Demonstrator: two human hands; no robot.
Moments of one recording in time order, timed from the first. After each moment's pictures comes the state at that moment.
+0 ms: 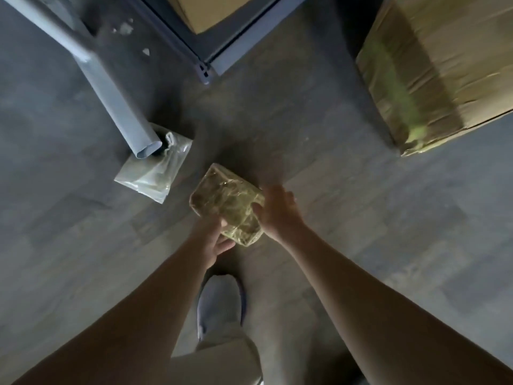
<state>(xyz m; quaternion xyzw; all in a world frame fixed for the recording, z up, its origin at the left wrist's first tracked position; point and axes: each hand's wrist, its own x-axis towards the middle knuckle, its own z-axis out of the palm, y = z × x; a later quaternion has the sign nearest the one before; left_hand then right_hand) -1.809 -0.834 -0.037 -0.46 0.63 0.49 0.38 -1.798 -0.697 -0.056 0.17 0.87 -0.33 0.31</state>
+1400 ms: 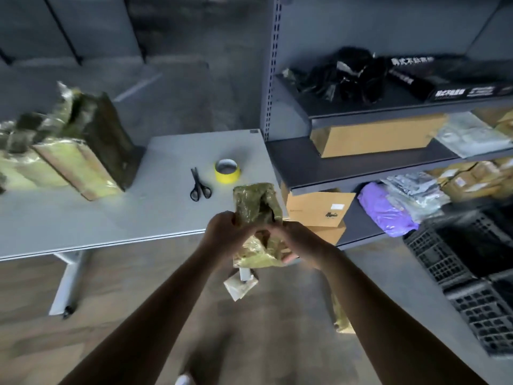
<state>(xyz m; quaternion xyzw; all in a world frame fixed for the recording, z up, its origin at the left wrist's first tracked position) -1.780 -0.939 0.789 -0.14 0.86 0.48 0.04 -1.812 -0.768 0.775 -0.06 0.82 -0.48 0.31</state>
